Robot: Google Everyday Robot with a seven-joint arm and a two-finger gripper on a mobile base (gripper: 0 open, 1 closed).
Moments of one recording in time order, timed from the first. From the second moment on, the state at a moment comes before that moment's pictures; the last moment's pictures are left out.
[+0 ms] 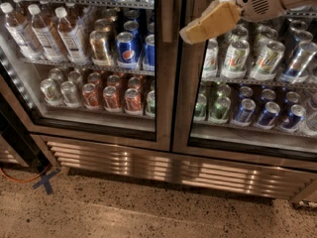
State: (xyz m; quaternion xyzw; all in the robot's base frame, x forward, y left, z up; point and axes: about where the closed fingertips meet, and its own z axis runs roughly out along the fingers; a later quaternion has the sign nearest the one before) arm 0.563 -0.090 1.057 -0.49 0.70 0.14 0.50
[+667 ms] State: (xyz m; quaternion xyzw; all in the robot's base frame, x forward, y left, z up) arm 0.581 -0.086 1.055 -0.49 0.71 0.15 0.49
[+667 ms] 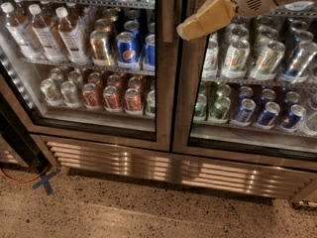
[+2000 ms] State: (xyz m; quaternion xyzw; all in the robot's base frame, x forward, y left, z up) arm 0.599 -0.078 1.019 -0.50 0.72 0.18 0.44
